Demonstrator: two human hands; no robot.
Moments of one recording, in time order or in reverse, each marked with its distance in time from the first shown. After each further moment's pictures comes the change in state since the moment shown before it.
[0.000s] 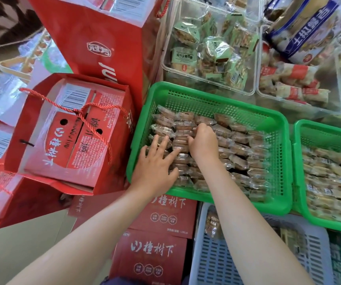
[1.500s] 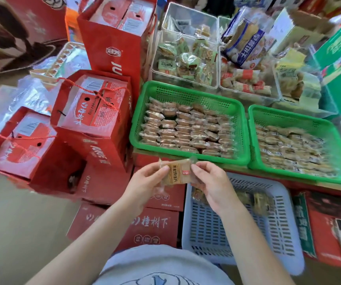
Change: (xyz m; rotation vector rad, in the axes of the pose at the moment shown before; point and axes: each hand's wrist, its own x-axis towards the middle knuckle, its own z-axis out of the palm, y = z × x) left_hand -0.201 0.049 -0.007 -1.692 -0.048 -0.171; right_hand -0.271 0.050 -0.086 1.116 -0.258 0.269
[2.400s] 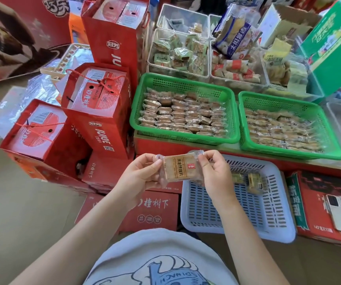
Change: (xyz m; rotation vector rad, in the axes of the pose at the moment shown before) left_hand -0.092 -0.011 0.010 -0.057 -0.049 0.044; right_hand -0.089 0.036 -0.016 -0.179 0.173 -0.334
